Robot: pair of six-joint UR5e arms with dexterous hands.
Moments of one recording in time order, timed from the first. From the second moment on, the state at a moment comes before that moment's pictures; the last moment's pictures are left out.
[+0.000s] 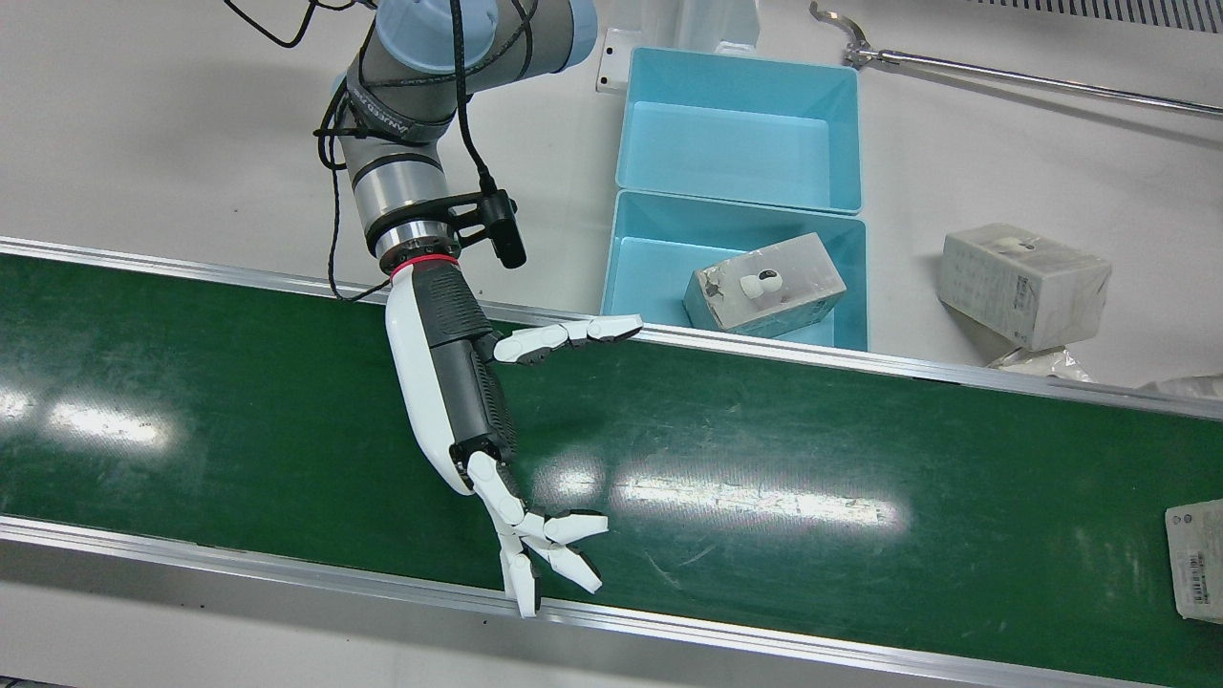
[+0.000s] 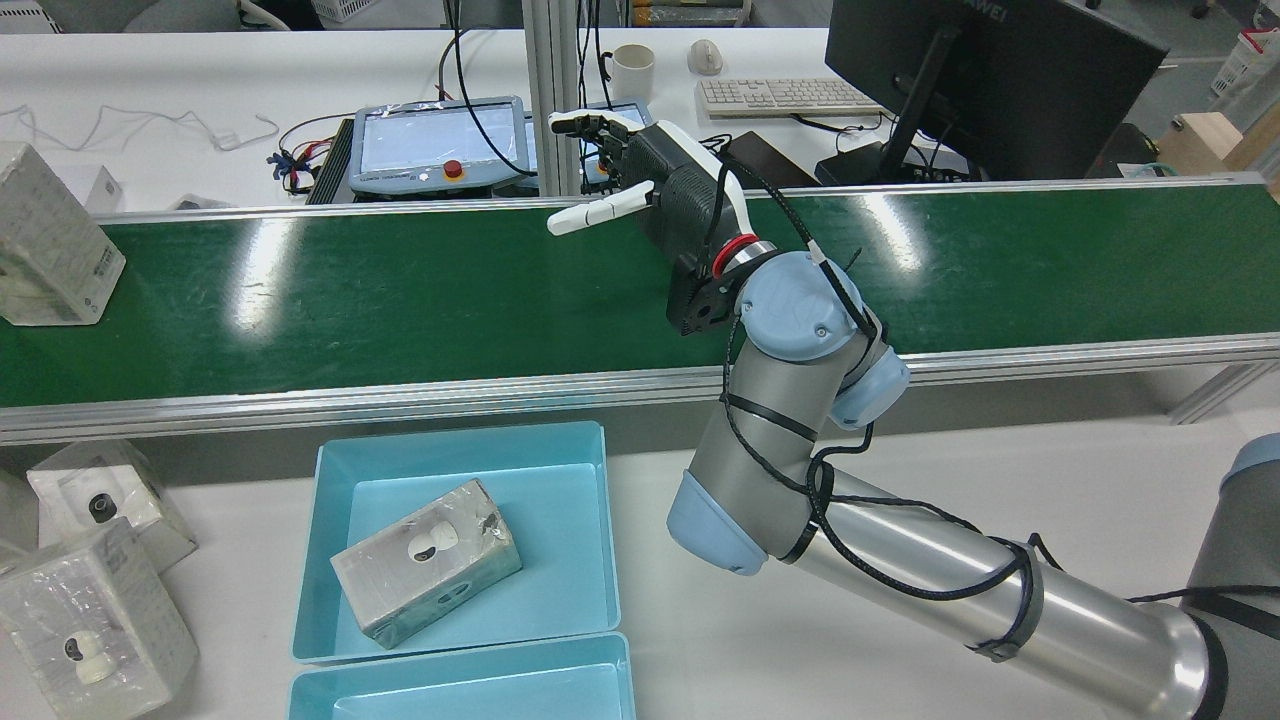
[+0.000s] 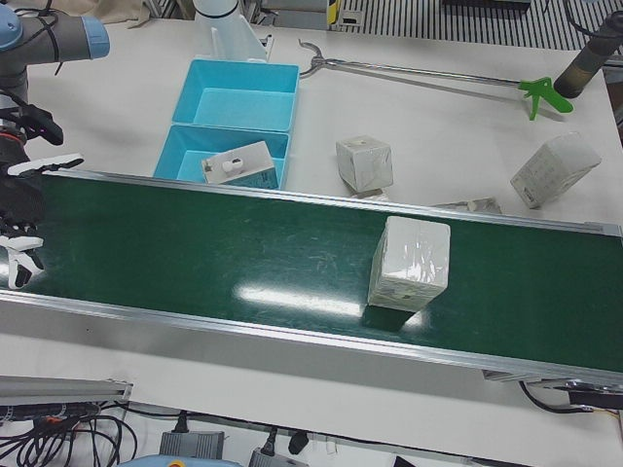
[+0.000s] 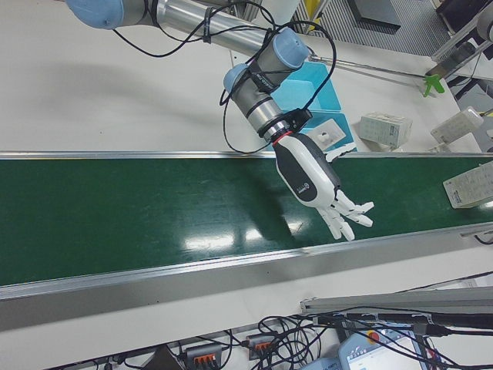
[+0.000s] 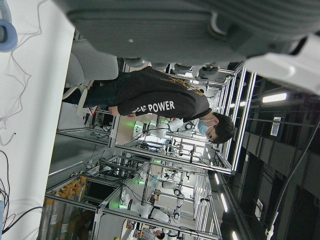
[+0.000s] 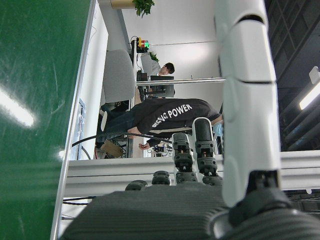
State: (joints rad) left arm -1.86 -1.90 -1.77 0.60 1.96 -0.16; right arm 0.74 -0.72 1.55 -3.61 -1.12 -0.16
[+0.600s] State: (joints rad) left arm -1.86 -1.90 -1.77 0.60 1.96 -0.16; right arm 0.74 -0.73 1.55 -3.60 -1.12 -0.15
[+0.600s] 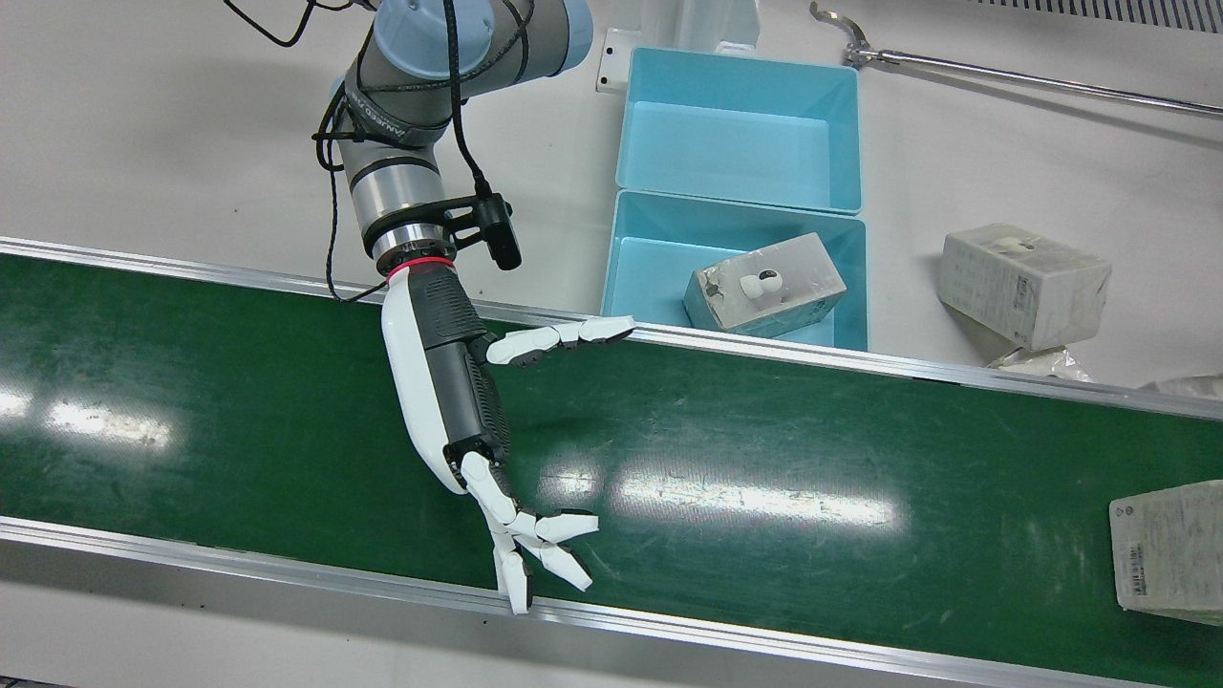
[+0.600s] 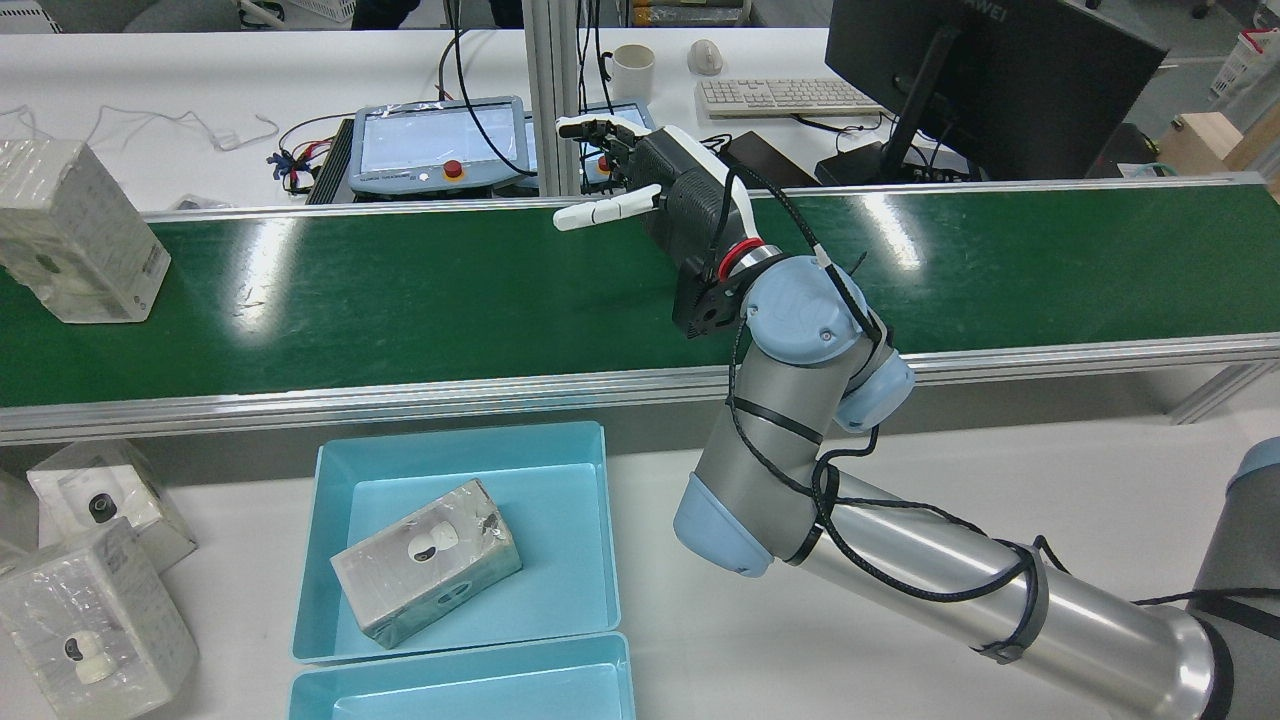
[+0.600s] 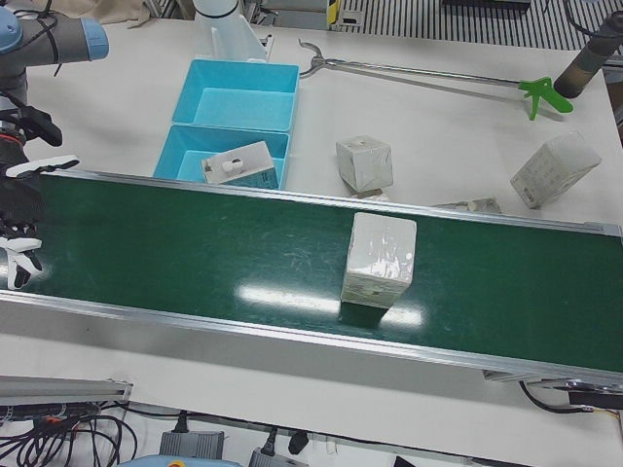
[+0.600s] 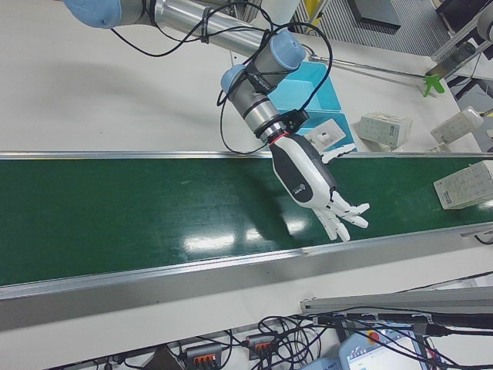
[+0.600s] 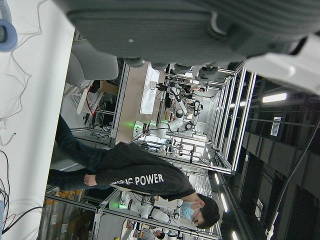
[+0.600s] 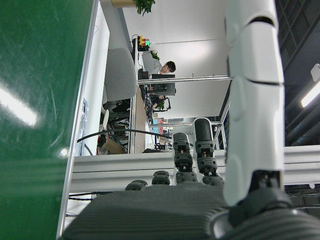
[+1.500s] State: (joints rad) left arm -1.86 -1.90 -1.77 0.60 1.96 -0.16; right arm 0.74 -0.74 1.55 -3.60 -1.12 -0.15
